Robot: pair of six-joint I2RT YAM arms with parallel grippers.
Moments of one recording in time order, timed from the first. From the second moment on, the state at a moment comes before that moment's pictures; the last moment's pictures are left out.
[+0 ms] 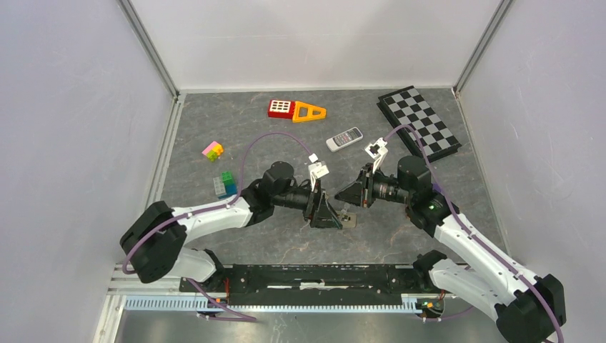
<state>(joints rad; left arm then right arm) -0.85 1.36 0.67 0.35 0.77 -0.51 0.53 0.89 0.62 -0.05 -0.64 0.50</state>
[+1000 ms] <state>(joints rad) -0.85 1.41 0.74 0.29 0.88 -0.45 0.51 0.90 0.61 0.00 -0.79 0.49</state>
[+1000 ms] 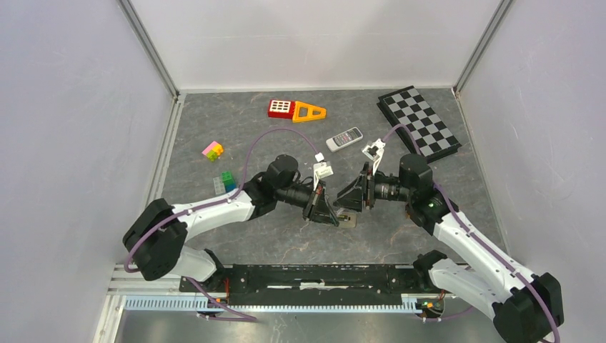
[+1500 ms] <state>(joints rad) -0.79 1.41 0.95 -0.31 0.99 -0.07 0.45 0.93 0.65 -0.18 -0.94 0.21</state>
